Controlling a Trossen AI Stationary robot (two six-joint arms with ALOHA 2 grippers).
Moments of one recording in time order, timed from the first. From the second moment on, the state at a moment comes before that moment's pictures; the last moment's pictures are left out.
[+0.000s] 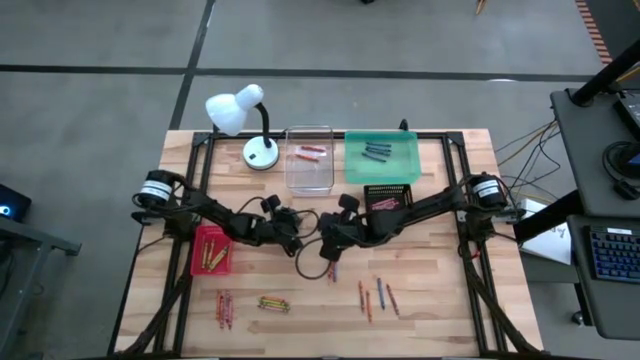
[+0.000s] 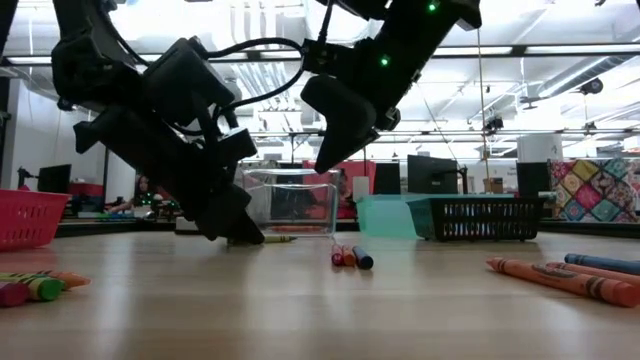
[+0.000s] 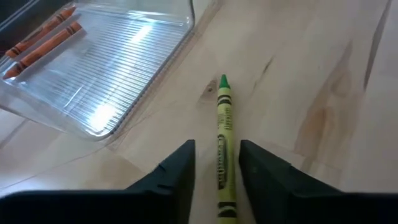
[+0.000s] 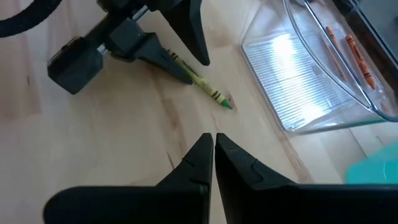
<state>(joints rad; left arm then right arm) -0.14 1.81 0.58 0.36 -0.66 -0.33 0.17 1.90 1.31 -0.37 0.52 0.29</state>
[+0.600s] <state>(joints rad) -0.17 1.49 0.59 0.13 -0.48 -0.26 0.21 1.90 1.31 -0.51 0.52 0.32</state>
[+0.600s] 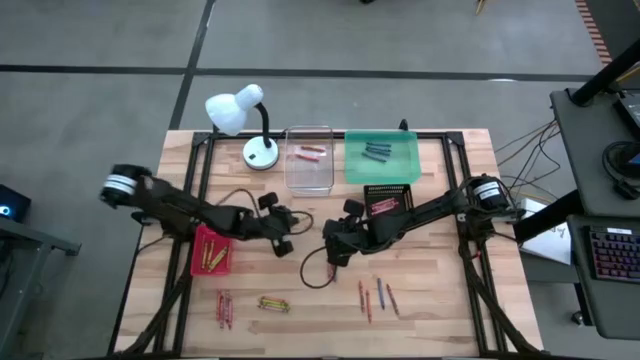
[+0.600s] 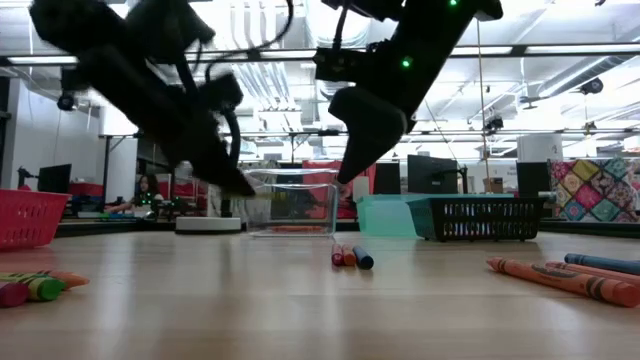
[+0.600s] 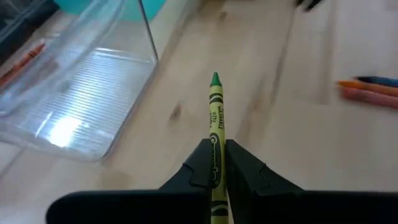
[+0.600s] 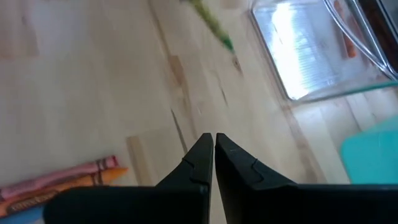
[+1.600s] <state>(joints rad) -0.63 1.18 0.91 -1.46 0.04 -1.64 0.21 1.90 1.31 -0.52 0.52 0.22</state>
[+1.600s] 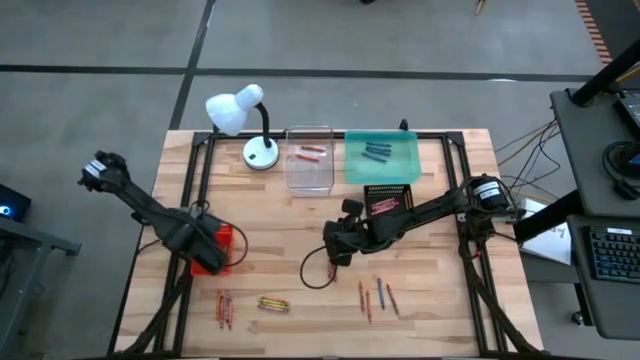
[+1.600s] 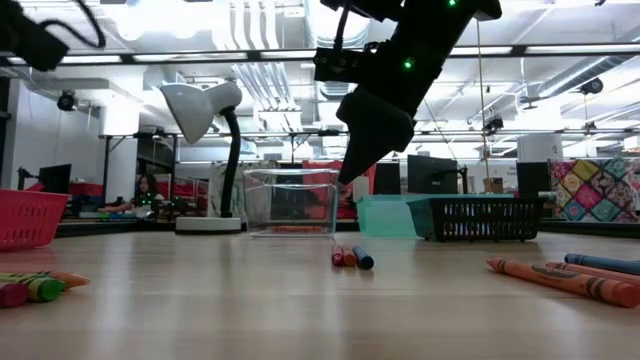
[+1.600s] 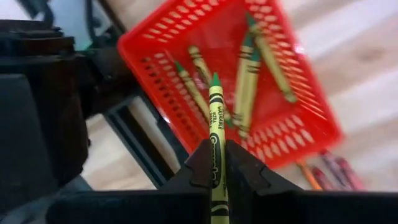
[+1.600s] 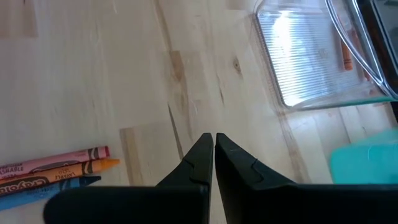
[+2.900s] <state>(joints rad) -0.78 1.88 1.47 -1.17 -0.35 -0.93 0.32 1.90 1.31 -0.54 0.46 0.15</state>
